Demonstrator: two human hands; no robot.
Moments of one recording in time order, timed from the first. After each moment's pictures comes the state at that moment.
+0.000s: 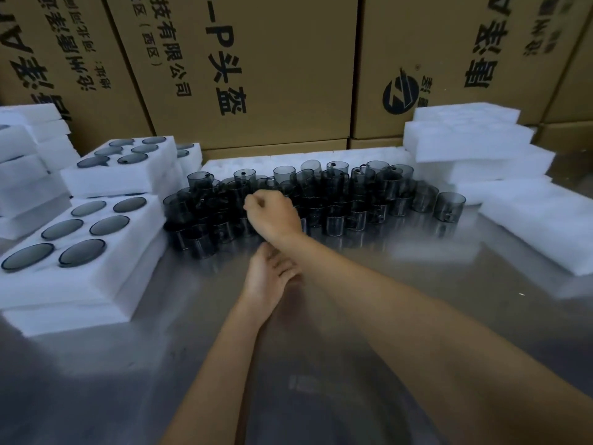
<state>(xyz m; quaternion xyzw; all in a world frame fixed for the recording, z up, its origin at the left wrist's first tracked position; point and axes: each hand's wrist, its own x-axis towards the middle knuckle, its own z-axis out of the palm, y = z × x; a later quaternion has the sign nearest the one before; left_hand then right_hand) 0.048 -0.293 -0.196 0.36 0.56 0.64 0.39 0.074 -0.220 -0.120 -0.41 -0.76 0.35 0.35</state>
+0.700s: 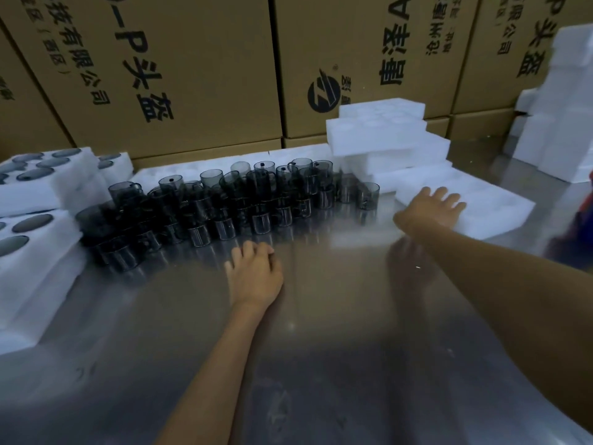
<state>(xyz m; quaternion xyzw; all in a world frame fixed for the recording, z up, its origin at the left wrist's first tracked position) 0.155 -0.259 -0.205 0.58 0.78 0.23 -0.03 0.424 -0.119 -0.147 -0.81 -0.58 0.01 0.11</state>
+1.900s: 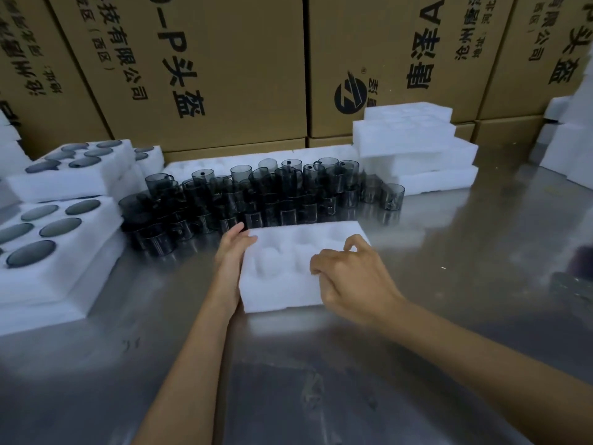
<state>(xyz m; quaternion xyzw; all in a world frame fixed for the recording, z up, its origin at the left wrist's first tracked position) 0.090 -0.303 -0.179 0.30 0.54 0.68 0.40 0.310 -0.300 -0.147 -0.36 -0.91 -0.08 0.20</state>
